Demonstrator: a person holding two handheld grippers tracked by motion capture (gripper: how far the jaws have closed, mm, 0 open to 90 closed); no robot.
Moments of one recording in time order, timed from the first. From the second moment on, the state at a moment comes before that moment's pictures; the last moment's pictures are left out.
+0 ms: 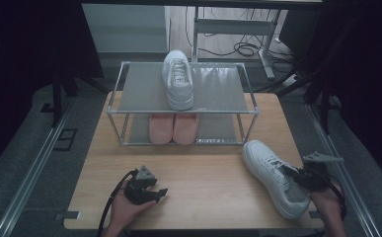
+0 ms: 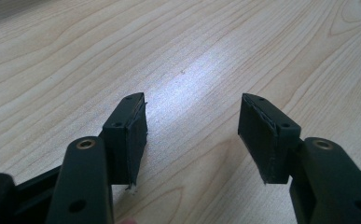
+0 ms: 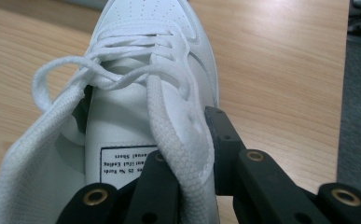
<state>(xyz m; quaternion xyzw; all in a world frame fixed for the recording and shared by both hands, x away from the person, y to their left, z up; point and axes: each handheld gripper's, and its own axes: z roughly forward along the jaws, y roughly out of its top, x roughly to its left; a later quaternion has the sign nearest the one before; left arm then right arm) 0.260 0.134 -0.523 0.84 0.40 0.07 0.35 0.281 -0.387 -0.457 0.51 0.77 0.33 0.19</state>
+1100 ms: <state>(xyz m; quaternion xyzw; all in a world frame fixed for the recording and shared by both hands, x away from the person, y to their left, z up) 0.261 0.133 -0.525 0.85 0.40 0.07 0.35 0.256 -0.333 -0.423 0.45 0.76 0.44 0.17</state>
